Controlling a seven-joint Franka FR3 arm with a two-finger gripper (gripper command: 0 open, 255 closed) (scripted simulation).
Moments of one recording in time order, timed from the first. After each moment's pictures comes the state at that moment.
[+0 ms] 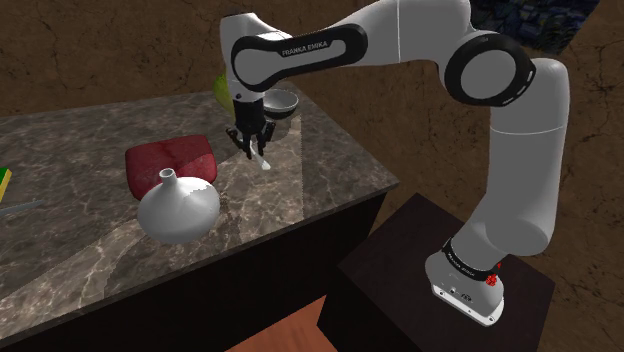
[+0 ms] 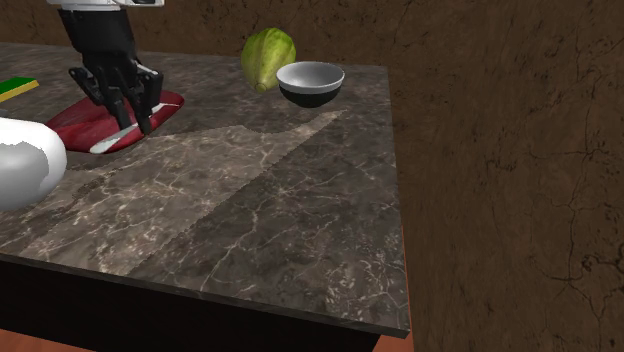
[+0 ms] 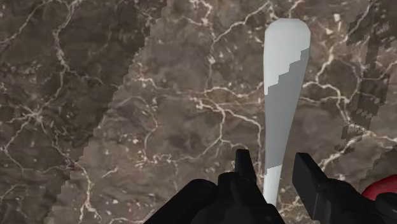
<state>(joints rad) 0.18 0.48 0.32 -1.47 -0.05 1.82 0.68</state>
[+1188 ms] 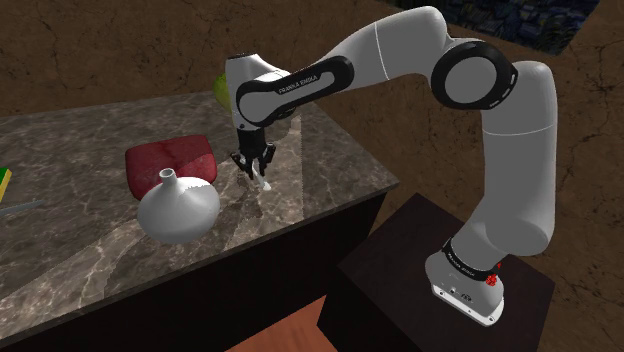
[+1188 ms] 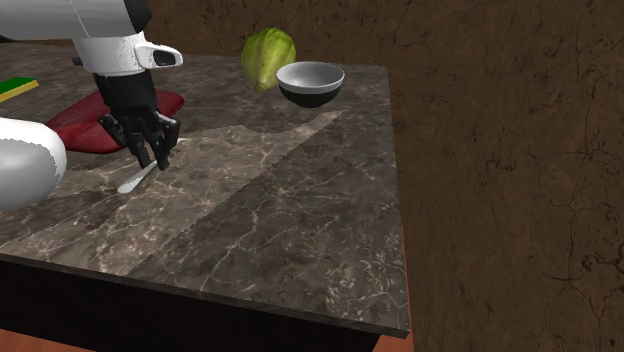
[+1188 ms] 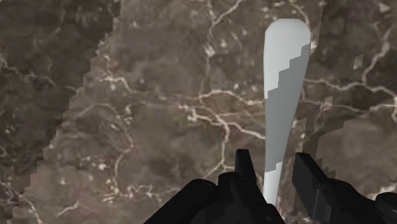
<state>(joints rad) 0.18 0.55 0.31 -1.58 -0.07 1.99 0.68</state>
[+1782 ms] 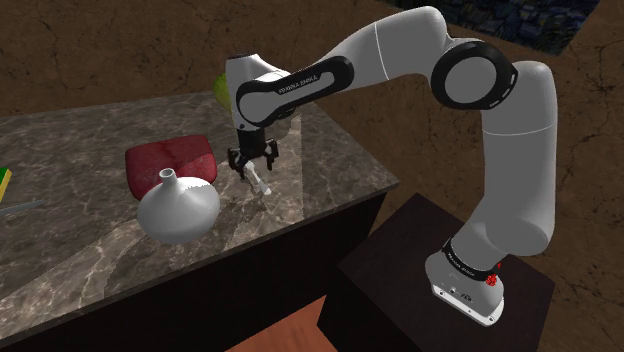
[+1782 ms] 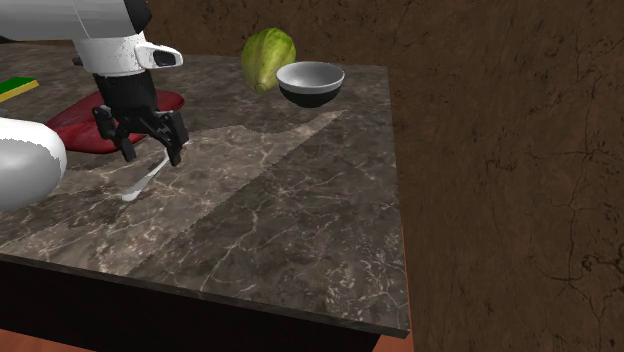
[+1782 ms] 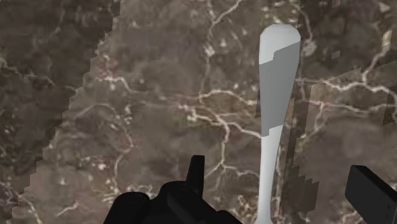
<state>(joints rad) 0.18 0.55 0.31 -1.58 -0.07 2.00 0.68</state>
